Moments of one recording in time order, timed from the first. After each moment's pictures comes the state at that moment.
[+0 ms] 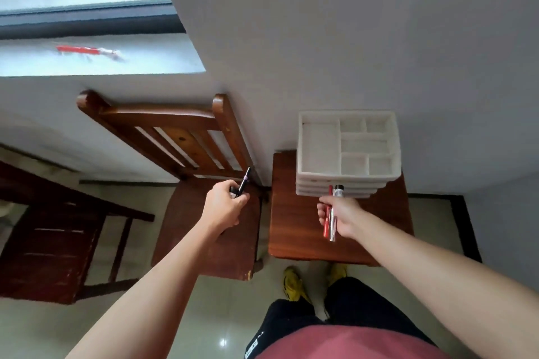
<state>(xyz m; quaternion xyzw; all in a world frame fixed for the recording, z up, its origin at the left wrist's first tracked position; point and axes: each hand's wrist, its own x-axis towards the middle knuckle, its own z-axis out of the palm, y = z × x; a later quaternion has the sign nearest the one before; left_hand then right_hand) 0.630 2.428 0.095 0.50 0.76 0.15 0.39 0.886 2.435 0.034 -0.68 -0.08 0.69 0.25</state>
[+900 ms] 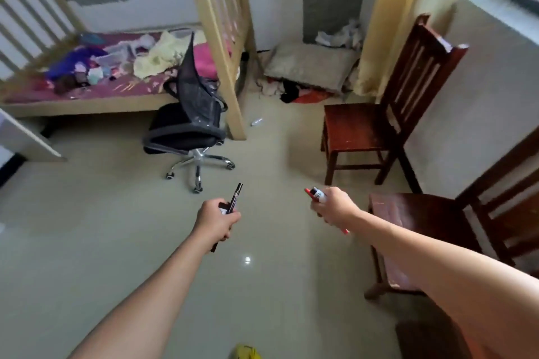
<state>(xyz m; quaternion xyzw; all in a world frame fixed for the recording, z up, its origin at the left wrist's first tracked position) 0.636 1.807 0.169 -0.20 0.86 0.46 0.11 0.599 2.079 0.148 -0.07 -0.89 0.40 -0.21</state>
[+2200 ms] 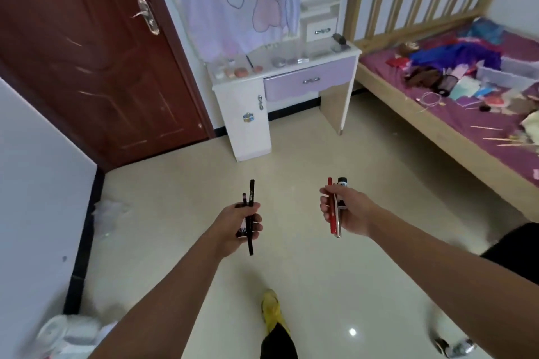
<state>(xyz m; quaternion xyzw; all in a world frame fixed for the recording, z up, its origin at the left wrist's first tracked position) 0.580 0.874 0.176 -0.53 0.37 0.73 -0.20 0.321 0.947 0.160 0.08 -0.53 0.51 -0.68</state>
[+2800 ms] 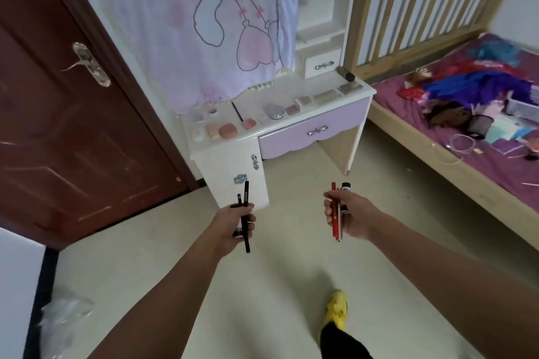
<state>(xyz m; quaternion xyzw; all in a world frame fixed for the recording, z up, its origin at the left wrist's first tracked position) 0.437 0.393 0.170 -0.55 0.37 0.73 -0.19 0.183 0.504 0.152 0.02 -0.53 0.55 -0.64</state>
